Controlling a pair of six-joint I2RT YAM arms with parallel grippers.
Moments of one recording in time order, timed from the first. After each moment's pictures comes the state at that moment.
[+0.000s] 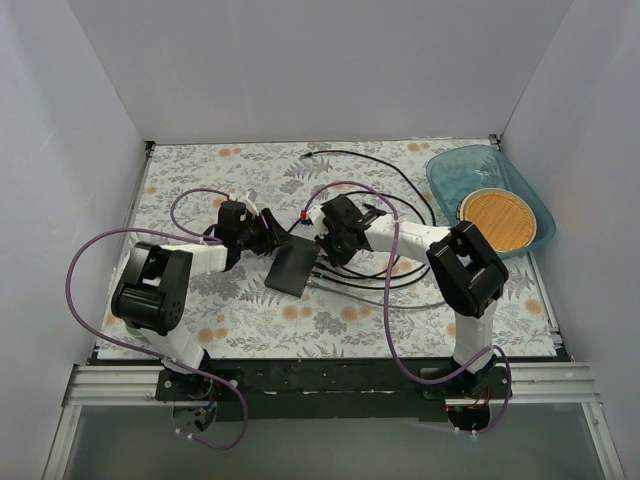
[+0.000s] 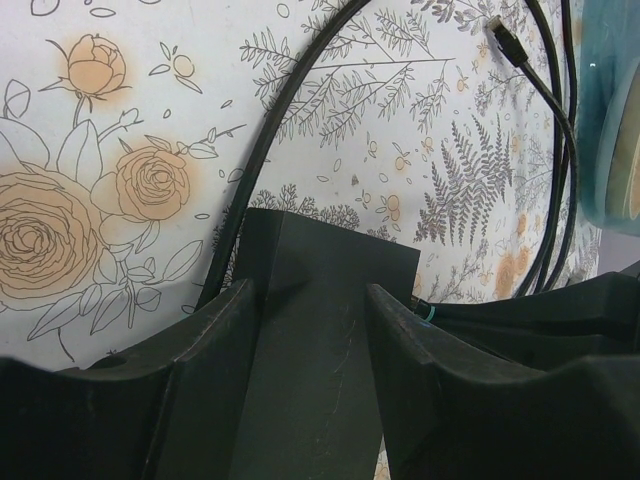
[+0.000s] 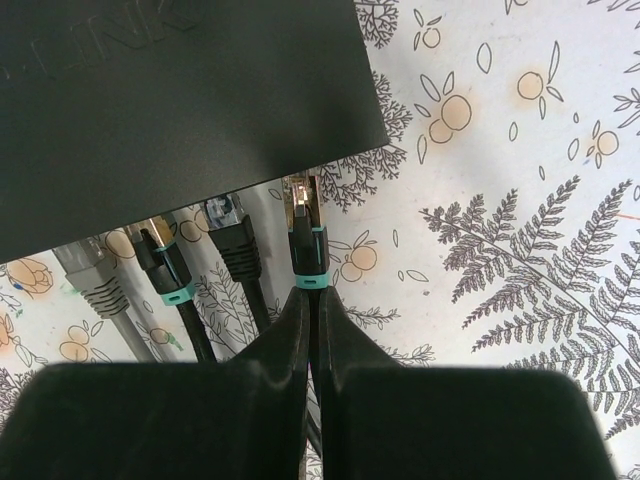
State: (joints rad) left arm -0.27 1.68 0.73 0.33 0.39 -0.68; right arm 0.77 1.92 1.29 -0.42 -0.14 -0.15
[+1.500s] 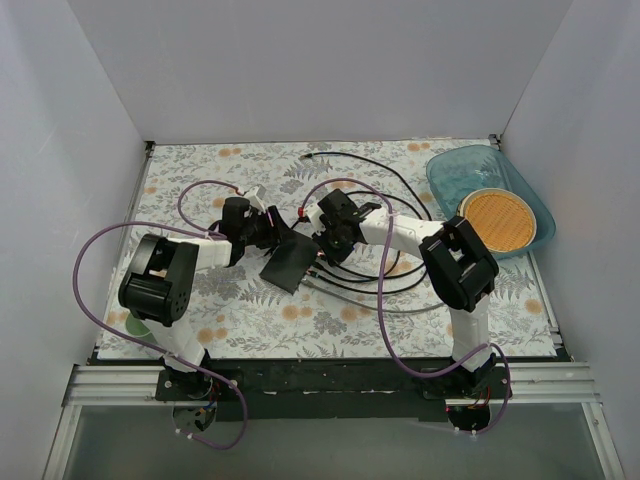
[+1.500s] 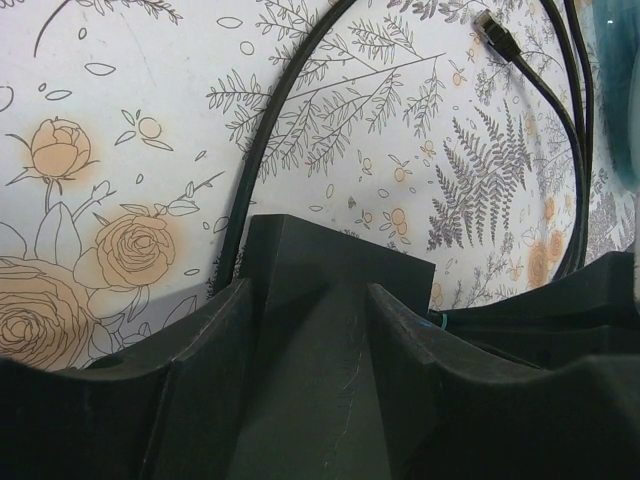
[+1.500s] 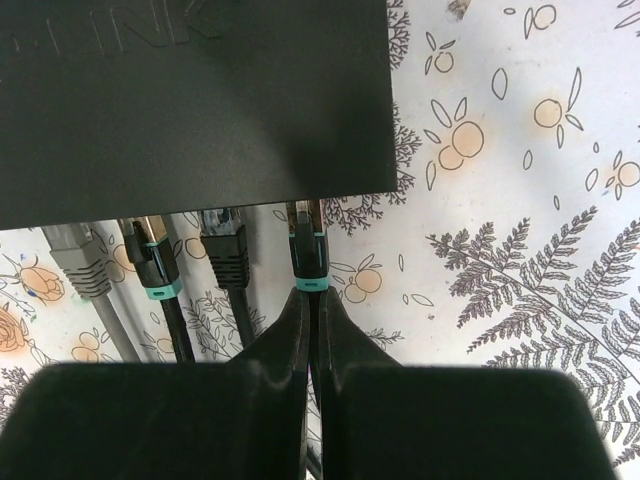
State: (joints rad) left arm -0.28 1.75 0.78 0.38 0.43 -0.55; right arm 0.75 1.99 1.38 -0.50 -0.20 -0.15
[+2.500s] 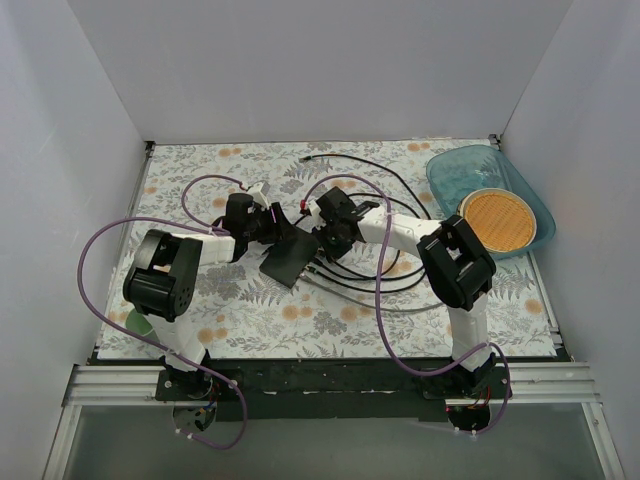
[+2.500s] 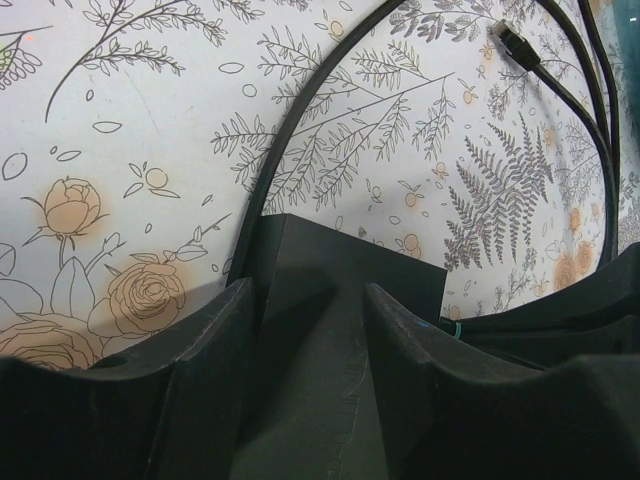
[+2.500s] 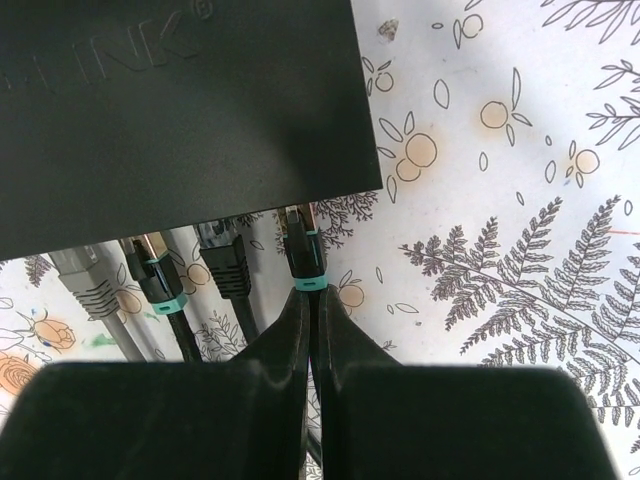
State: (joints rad) left arm -0.30 1.79 0.83 0.38 0.40 -0.48; right arm 0.75 2.00 1.41 -0.48 -0.14 -0.01
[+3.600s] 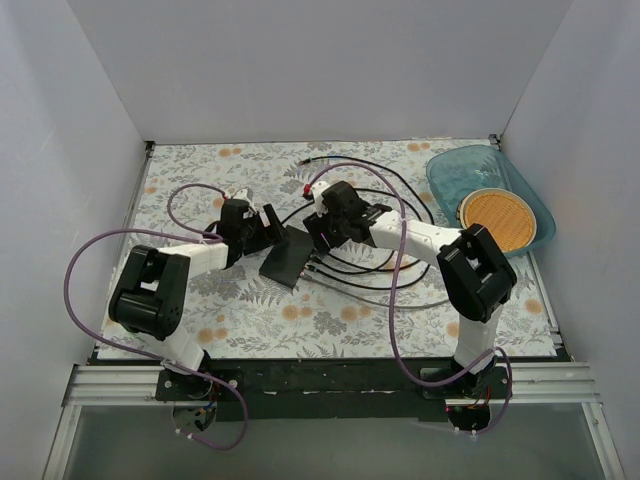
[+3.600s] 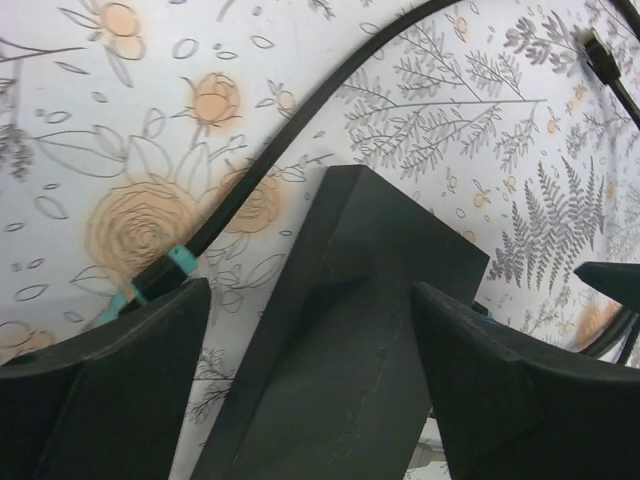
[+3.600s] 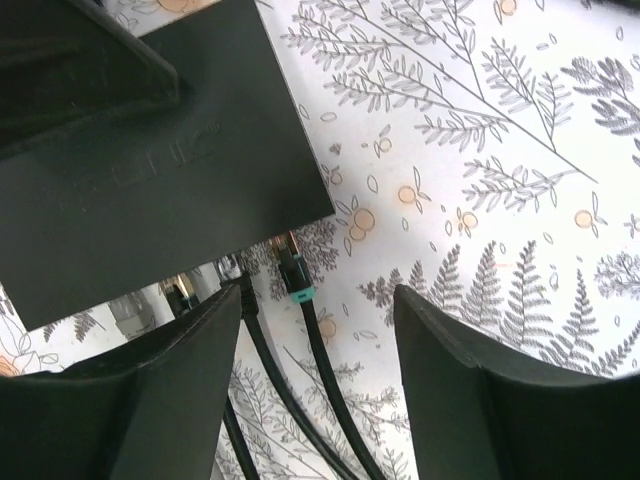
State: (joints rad) left arm -0.30 1.66 0.77 0.21 0.18 -0.60; right arm 0.75 1.88 1.33 -0.28 -0.05 0.01
